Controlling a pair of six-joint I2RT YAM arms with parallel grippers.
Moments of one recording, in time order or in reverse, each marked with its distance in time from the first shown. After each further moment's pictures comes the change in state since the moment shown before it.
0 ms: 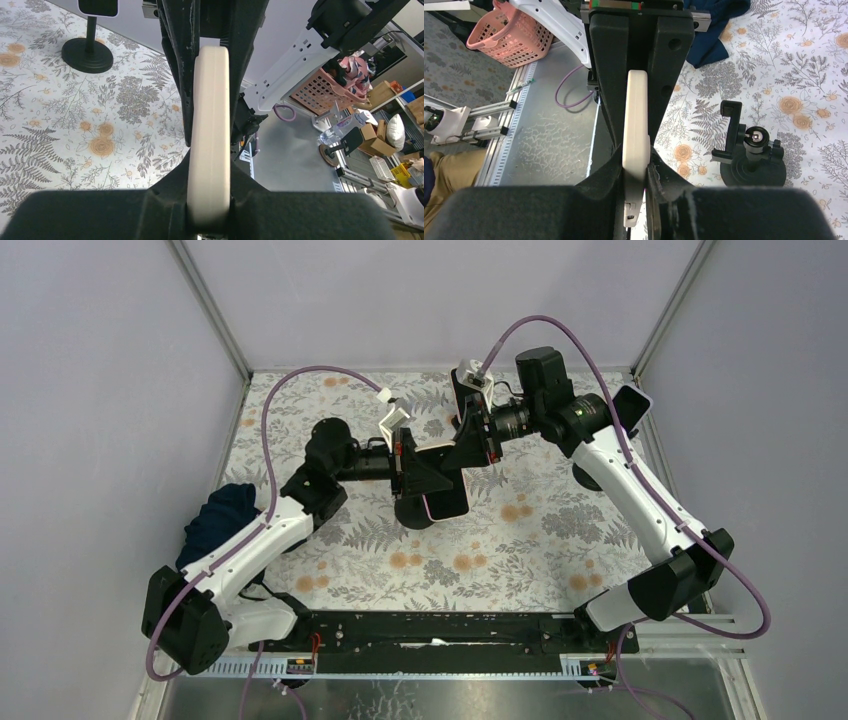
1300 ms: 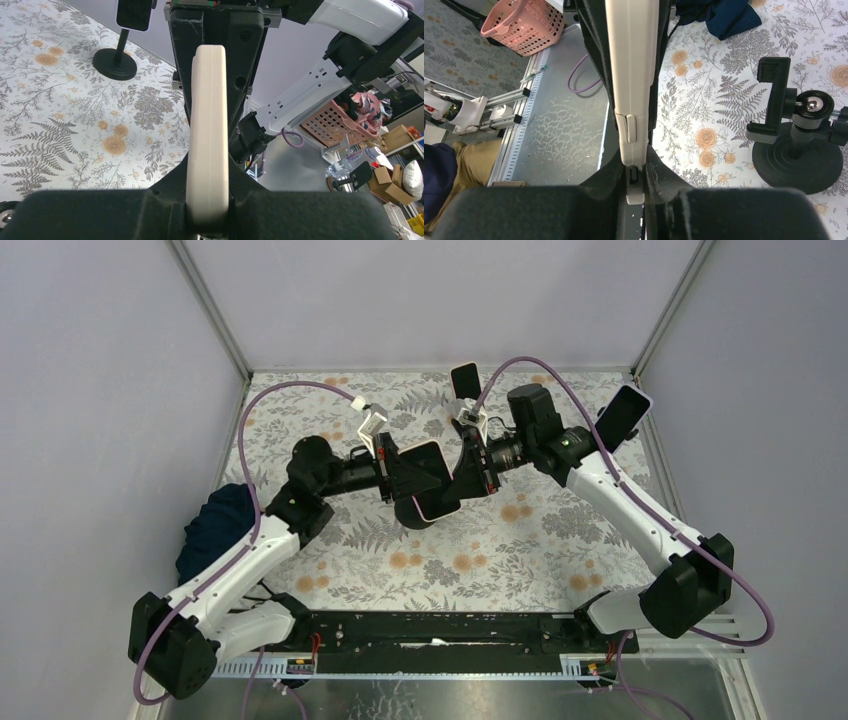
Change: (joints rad) left arm 0.022 -0.137 -0.121 0.043 -0.154 -0.072; right arm 0.033 -0.091 -0.319 0.180 -0.018 0.053
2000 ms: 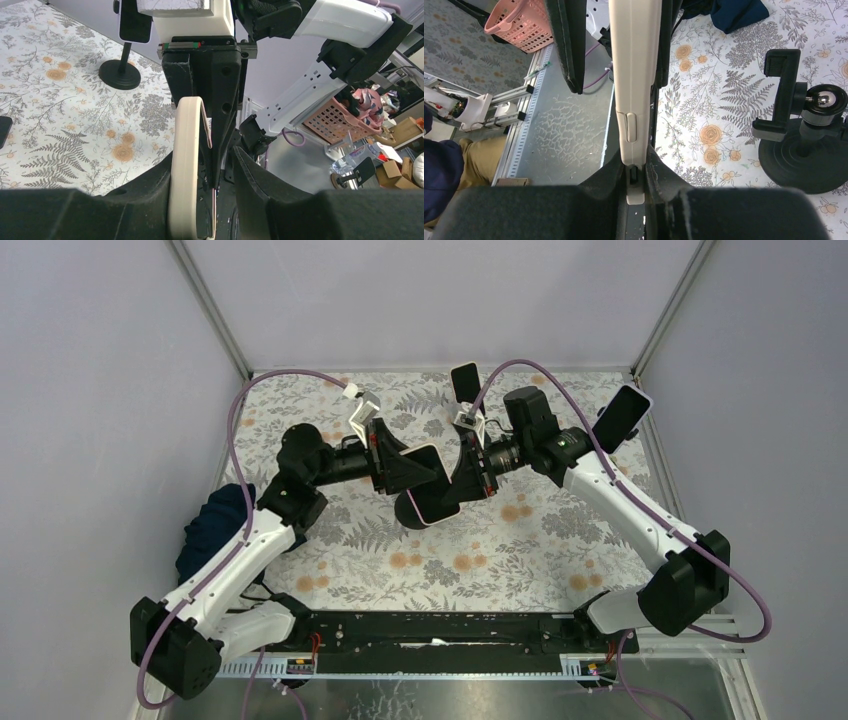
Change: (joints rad) left arm 0.051 0.008 0.083 -0.047 0.085 0.023; right arm 0.005 0.013 -0.011 -0.002 -0.011 -0.007
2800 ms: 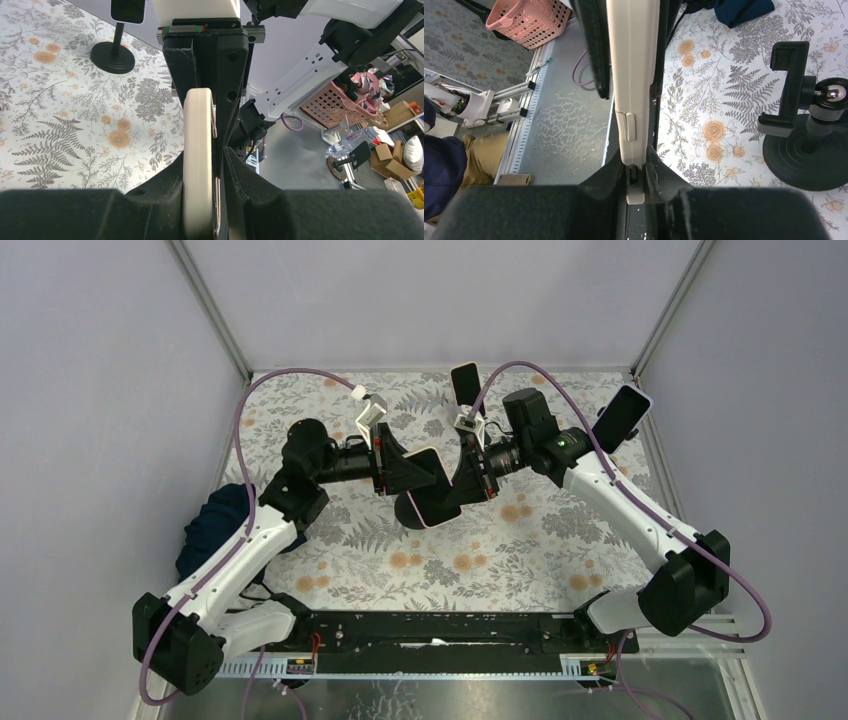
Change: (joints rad) left arm 0.005 0.023 0.025 -0.092 0.062 0.056; right arm 0.002 0.000 0.000 -0.041 -0.002 -0.027
